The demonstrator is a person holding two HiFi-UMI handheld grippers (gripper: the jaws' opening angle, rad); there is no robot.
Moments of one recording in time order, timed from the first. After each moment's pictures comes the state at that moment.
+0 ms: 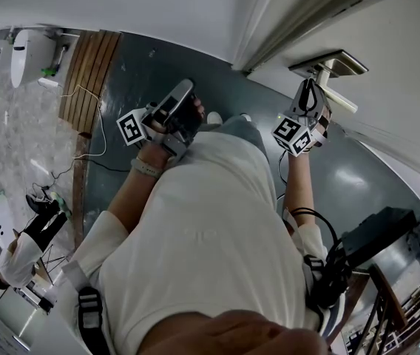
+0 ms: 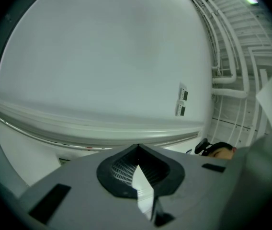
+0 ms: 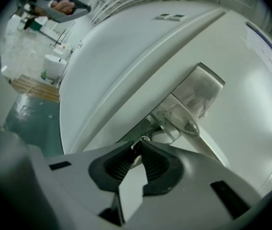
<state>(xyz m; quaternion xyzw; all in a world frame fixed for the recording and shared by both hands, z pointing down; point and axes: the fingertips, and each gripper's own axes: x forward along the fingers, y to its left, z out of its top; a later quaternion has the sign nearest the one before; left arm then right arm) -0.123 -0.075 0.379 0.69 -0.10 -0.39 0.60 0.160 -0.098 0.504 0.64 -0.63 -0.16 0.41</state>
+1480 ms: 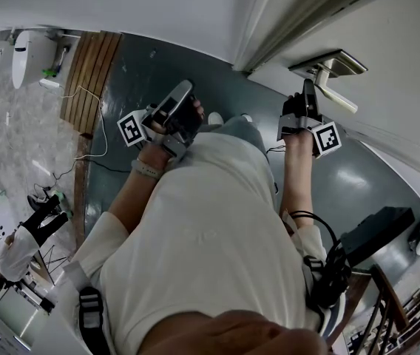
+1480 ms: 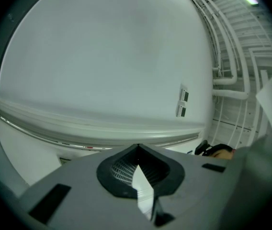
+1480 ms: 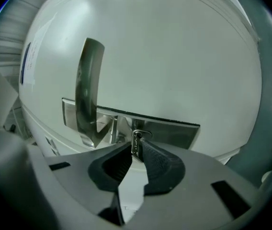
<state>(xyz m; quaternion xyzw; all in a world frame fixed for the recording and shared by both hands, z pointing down) -0.123 -0.072 0.381 0.69 -0.11 -0.40 0.60 0.179 -0.091 0.512 0.54 -0.55 0.49 -0.40</state>
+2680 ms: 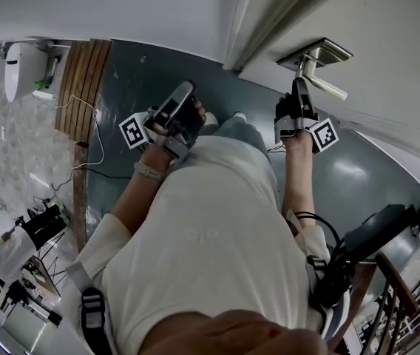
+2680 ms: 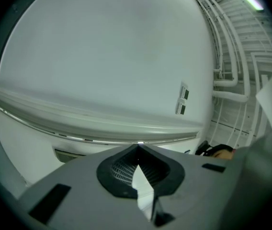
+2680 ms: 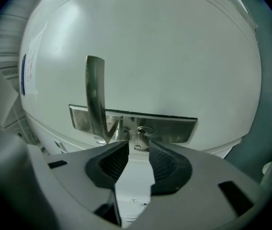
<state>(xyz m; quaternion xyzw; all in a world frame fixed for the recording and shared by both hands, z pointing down) -0.106 -0.052 0.370 0.68 -0.08 -0.40 0.61 0.174 -0.060 0.502 0.49 -0.56 0.52 -0.41</state>
